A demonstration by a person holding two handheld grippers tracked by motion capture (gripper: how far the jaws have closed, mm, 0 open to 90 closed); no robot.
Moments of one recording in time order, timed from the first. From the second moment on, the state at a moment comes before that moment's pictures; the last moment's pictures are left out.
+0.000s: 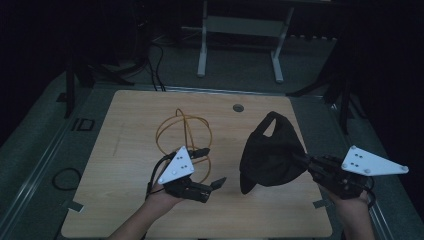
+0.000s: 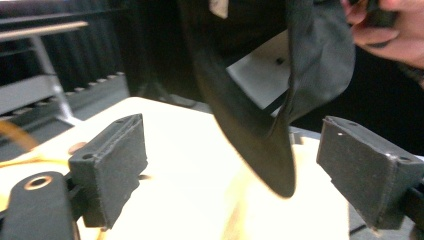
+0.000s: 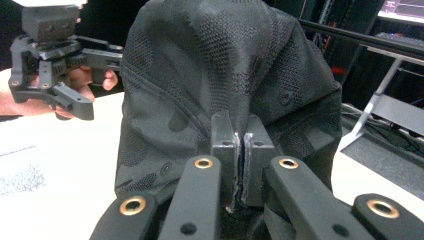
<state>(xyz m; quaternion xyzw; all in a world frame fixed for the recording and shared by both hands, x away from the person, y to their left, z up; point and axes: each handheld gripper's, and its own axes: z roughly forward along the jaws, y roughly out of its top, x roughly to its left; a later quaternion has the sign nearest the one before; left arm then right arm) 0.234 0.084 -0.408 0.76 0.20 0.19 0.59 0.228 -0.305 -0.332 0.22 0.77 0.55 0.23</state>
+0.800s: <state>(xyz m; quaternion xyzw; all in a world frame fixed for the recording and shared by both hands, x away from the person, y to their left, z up) 0.222 0.198 -0.483 0.73 0.36 0.24 0.52 0.283 -0.209 -0.284 0.13 0.82 0.52 0.21</state>
